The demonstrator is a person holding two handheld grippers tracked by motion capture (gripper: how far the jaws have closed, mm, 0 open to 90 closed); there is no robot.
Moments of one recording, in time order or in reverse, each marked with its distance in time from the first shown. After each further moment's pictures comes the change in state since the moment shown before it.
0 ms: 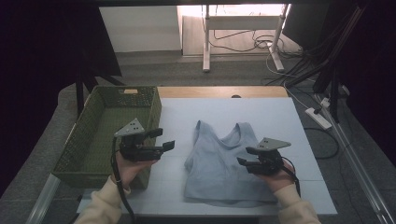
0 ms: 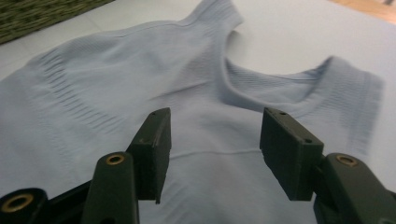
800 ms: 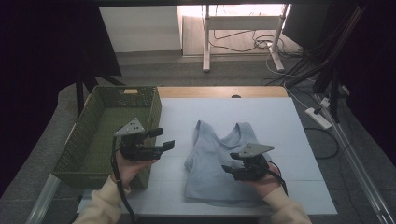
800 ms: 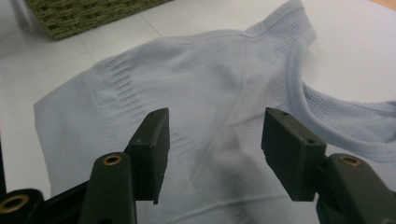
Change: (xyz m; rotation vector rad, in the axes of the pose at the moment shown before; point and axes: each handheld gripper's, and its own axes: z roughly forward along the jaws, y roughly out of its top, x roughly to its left) left arm 0.002 0.000 0.001 0.002 -0.002 0.002; right arm 0.034 0.011 0.019 0.001 0.119 -0.080
